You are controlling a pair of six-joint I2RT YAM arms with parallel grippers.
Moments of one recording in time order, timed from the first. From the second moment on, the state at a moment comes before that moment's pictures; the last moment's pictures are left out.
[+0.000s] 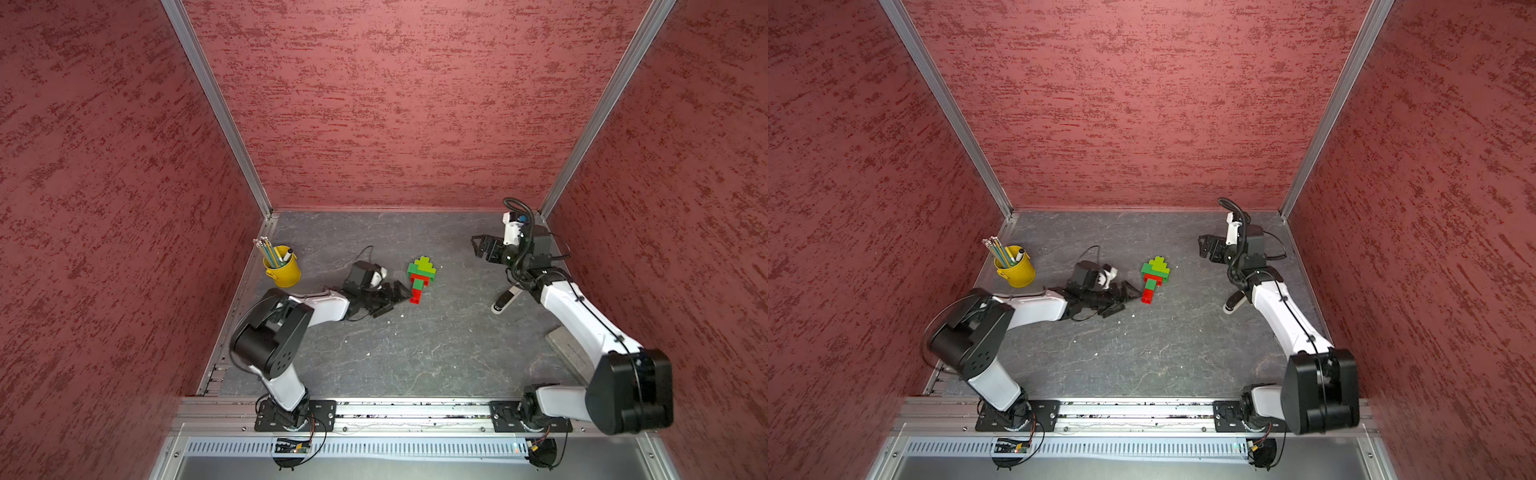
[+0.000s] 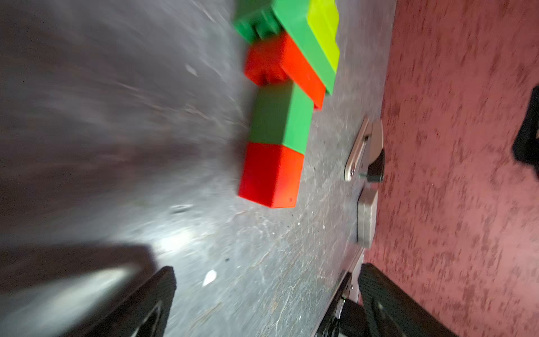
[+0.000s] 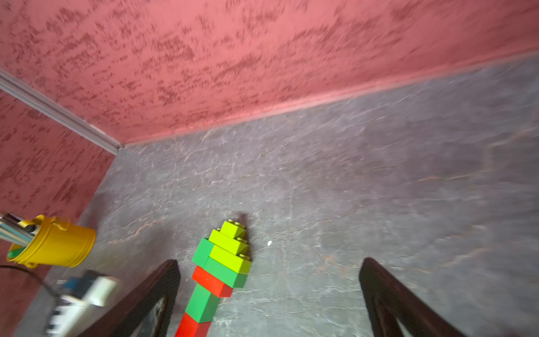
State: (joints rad) left arm -0.42 1.61 0.72 0.13 0.54 -0.89; right arm 0.09 1.27 0.90 -0.04 -0.19 0.33
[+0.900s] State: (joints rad) left arm 0.00 1.53 0.33 0.93 -0.12 -0.14; right arm 0.01 1.54 0.17 1.30 0.29 0.11
